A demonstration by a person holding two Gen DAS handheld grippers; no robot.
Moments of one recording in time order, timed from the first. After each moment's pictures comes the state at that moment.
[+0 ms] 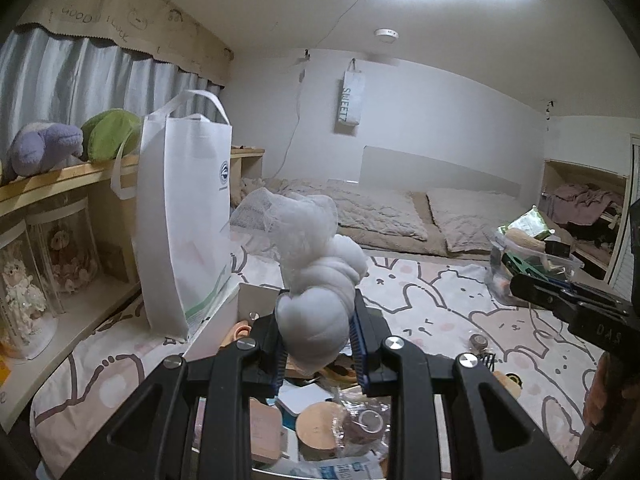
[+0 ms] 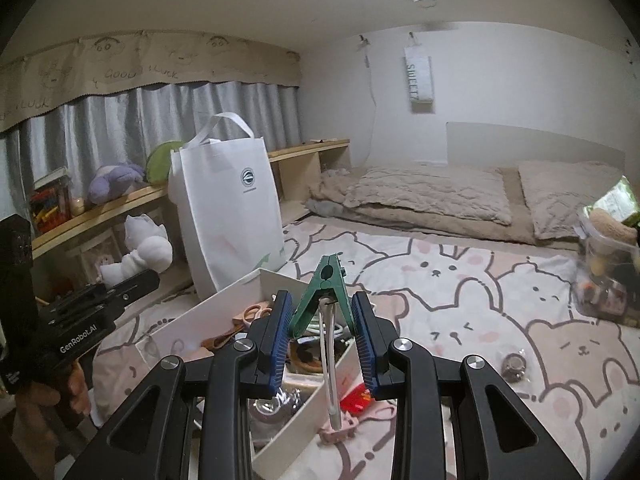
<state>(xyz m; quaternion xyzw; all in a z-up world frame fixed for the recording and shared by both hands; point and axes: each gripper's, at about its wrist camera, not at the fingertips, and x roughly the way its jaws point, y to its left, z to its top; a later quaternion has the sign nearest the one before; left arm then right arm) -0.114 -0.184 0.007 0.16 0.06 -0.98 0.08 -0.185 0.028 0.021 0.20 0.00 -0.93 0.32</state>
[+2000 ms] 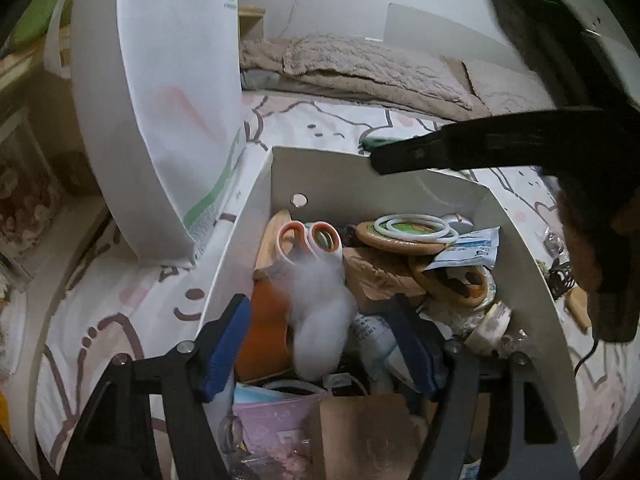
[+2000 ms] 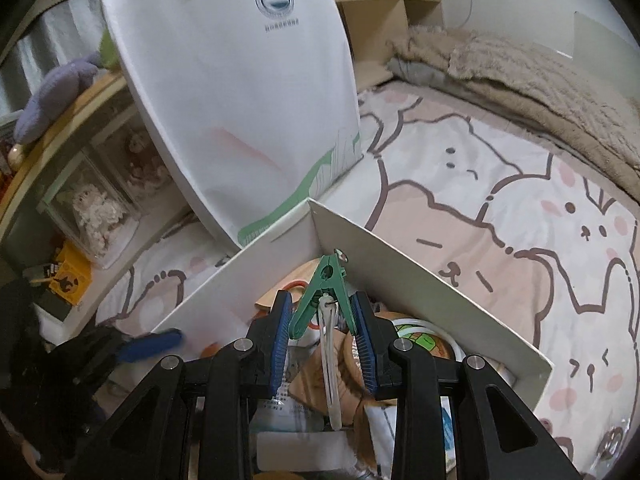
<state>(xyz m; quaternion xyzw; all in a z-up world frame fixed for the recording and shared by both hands) -0.239 -0.267 -0.095 0.40 0.04 -0.91 0.06 -0.366 -0.191 -0.062 0.44 0.09 -0.78 0.43</state>
